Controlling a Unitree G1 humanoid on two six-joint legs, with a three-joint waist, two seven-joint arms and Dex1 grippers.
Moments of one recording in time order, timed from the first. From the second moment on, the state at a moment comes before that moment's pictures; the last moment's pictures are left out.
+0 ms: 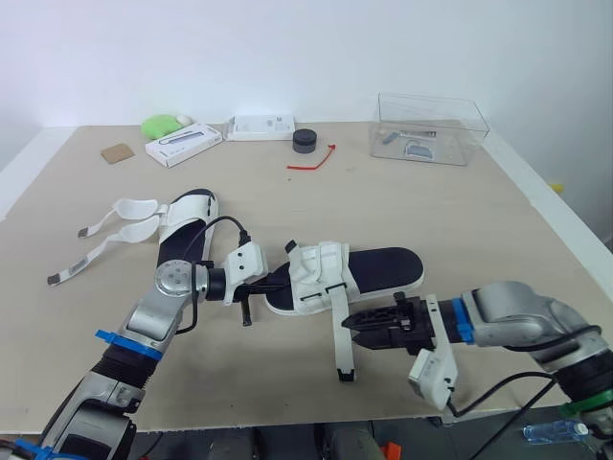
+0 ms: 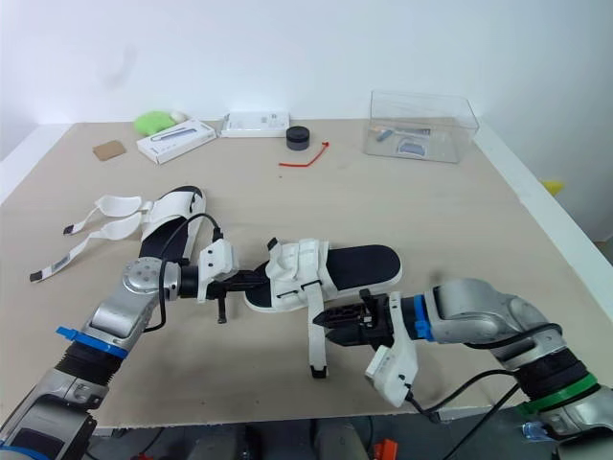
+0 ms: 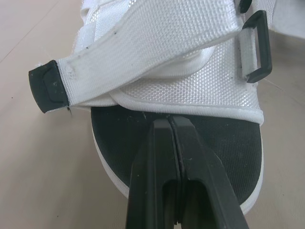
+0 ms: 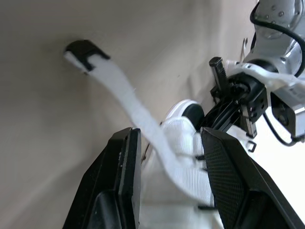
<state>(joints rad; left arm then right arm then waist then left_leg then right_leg) -0.47 0.48 -0.24 0.15 -0.16 0.10 -1.09 -0.38 -0.94 0.31 -0.07 -0.35 -1.05 0.80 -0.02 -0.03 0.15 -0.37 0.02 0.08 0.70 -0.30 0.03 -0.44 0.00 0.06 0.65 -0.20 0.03</state>
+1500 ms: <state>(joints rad) -0.47 0.48 -0.23 0.15 -0.17 0.12 -1.08 -0.35 -0.72 0.18 -0.32 0.59 0.41 0.73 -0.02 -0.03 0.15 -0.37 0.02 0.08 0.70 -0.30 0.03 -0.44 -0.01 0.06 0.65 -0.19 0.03</state>
